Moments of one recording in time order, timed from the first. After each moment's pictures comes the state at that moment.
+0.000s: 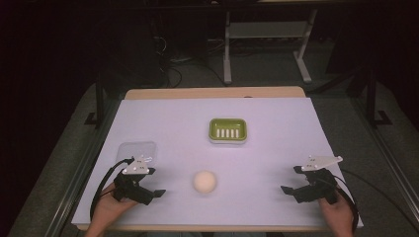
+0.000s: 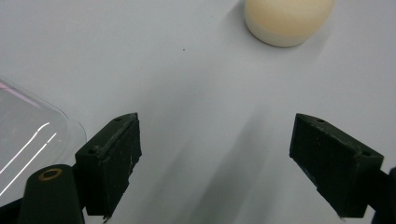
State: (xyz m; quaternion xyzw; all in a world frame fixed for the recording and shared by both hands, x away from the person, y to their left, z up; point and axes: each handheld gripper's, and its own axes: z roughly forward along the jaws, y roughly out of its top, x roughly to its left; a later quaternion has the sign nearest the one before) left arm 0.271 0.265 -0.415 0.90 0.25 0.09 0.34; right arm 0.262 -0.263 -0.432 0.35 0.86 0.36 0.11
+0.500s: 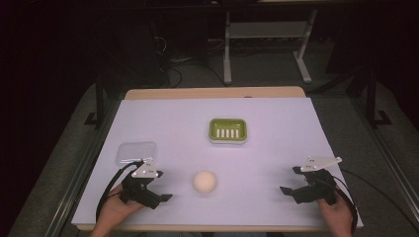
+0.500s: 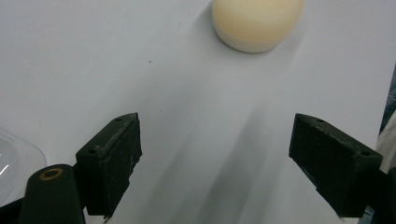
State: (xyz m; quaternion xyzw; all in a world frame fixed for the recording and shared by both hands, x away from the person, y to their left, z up) left arm 0.265 0.242 -0.414 0.91 0.22 0.07 0.33; right arm 0.260 -0.260 -0.432 0.35 0.86 0.37 0.11
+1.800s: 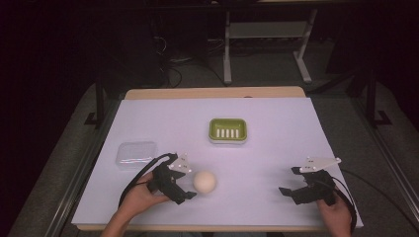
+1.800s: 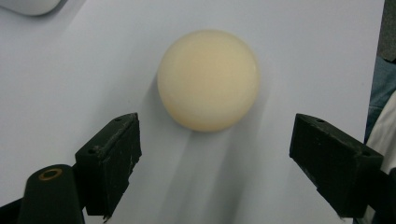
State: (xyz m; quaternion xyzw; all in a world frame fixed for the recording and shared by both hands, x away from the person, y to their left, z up) left arm 0.284 0.163 -0.397 0.95 0.15 0.05 0.28; right arm 0.258 -0.257 -0.431 0.34 0.86 0.37 0.11
